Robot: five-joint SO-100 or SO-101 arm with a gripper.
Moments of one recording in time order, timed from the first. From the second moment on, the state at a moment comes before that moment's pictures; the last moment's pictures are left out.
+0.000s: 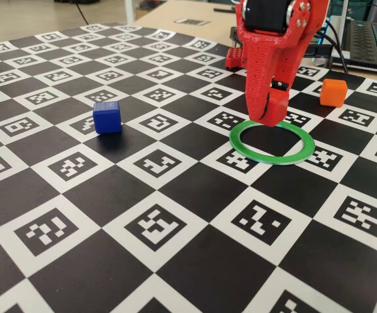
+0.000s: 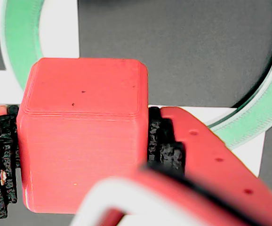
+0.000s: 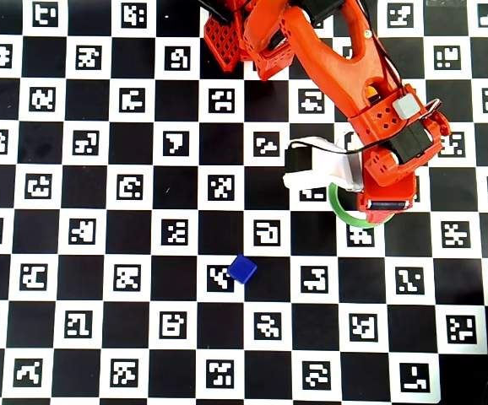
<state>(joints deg) -34.2 82.0 96.3 68.4 33.2</state>
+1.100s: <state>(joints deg) -36.5 82.0 104.6 61.1 33.3</state>
